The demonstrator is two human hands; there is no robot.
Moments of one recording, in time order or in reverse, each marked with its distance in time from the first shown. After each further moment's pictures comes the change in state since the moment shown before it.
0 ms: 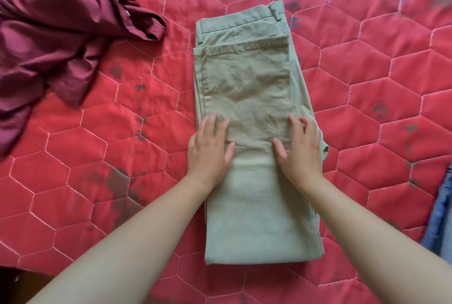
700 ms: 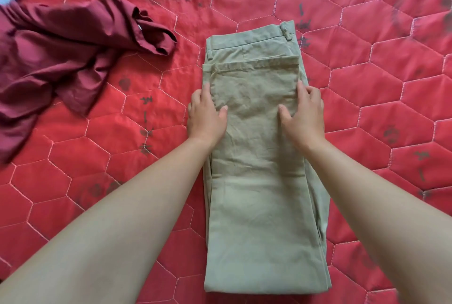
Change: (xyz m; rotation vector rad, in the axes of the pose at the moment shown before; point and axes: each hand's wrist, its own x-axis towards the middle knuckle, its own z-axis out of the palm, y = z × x) left_hand 0.097 -0.006 -0.038 -0.400 0.159 -0.280; right_hand 0.100 -0.035 -0.012 0.120 0.006 0.016
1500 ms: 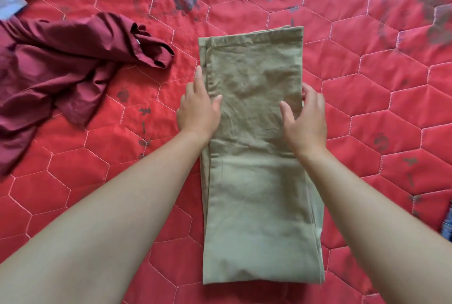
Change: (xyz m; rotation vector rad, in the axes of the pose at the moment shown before) left_hand 0.015 0.023 -0.027 0.076 0.078 0.071; right_hand -0.007 -0.017 -0.021 0.154 0.164 0.039
